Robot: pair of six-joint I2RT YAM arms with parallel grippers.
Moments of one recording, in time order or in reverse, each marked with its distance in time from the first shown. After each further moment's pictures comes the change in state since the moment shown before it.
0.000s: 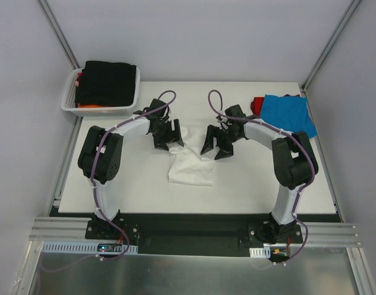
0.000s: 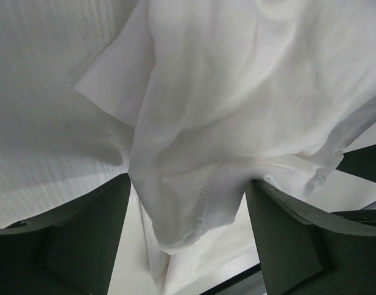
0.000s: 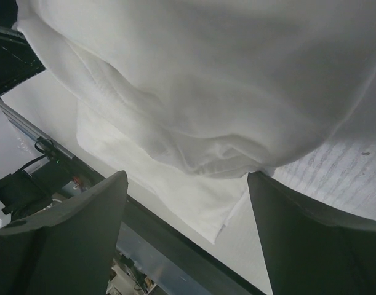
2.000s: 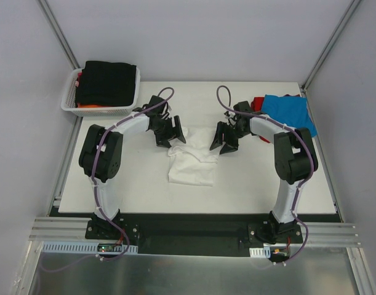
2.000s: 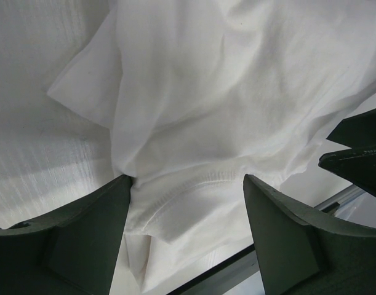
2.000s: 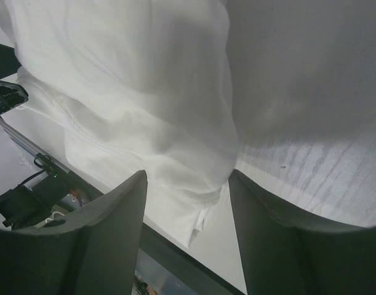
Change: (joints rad) left arm 0.020 0.019 0.044 -0.015 0.080 -0.046; right arm -0.094 0.057 0.056 -0.033 0.002 -0.064
